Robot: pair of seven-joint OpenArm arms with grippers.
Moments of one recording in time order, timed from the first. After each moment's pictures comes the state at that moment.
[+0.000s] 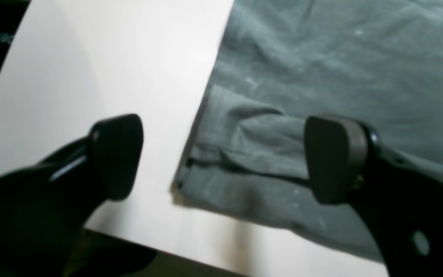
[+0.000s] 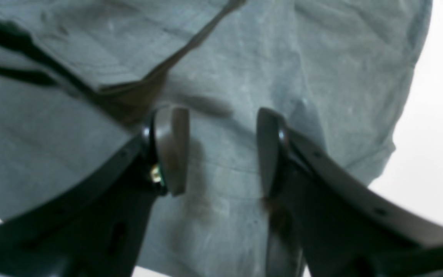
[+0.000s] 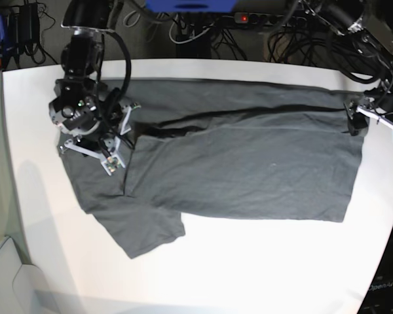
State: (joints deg) left arm 1.1 -3.3 -55.7 95.6 -12.2 -40.4 53.8; right arm -3.3 -3.8 11.9 100.3 -13.3 40.1 -56.5
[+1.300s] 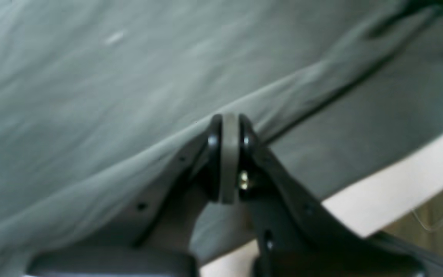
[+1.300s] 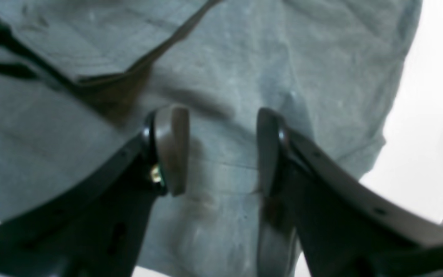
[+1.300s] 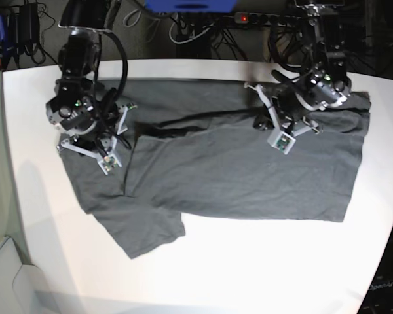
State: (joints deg) left arm 11.6 -4.2 -9.0 101.4 -11.8 -40.3 48.3; right arm -3.3 -2.8 12.3 100.2 -13.3 40.1 -56.5
